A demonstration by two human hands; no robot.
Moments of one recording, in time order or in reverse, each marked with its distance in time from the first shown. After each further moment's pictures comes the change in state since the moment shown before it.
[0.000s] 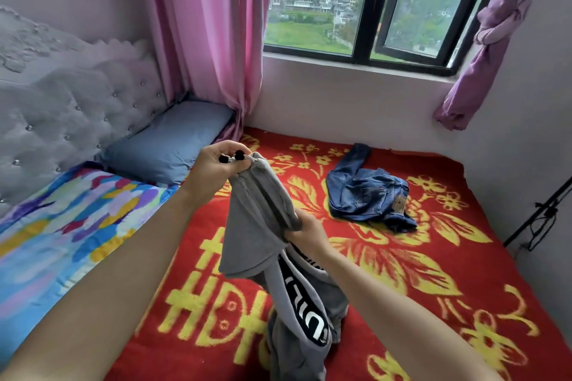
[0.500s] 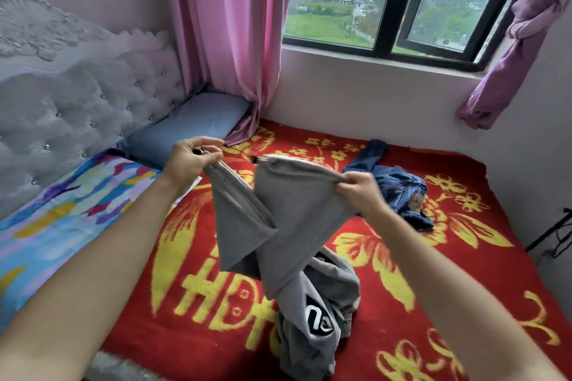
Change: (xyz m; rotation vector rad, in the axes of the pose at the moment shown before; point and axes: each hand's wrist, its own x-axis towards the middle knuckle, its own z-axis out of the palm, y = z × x) left_hand -0.006 -0.019 -0.066 0.074 0.162 -0.165; right_hand 0.031 -0.014 -0.071 0.098 0.201 0.008
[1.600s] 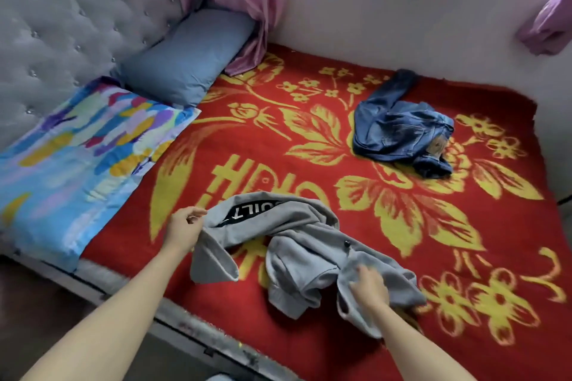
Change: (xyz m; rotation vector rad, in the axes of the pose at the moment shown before) left_hand -0.136 -0.177 0.070 0.491 0.112 -0.541; right_hand -0.137 0.265 0.018 -0.719 -0.400 0.543
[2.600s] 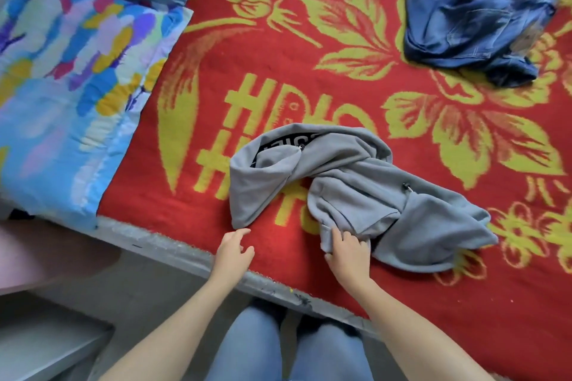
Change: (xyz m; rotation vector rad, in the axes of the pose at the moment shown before) left_hand -0.029 -0.139 0.045 0.288 -0.489 -0.183; right_hand -0.004 -0.104 0.161 -0.279 0.139 -0.303
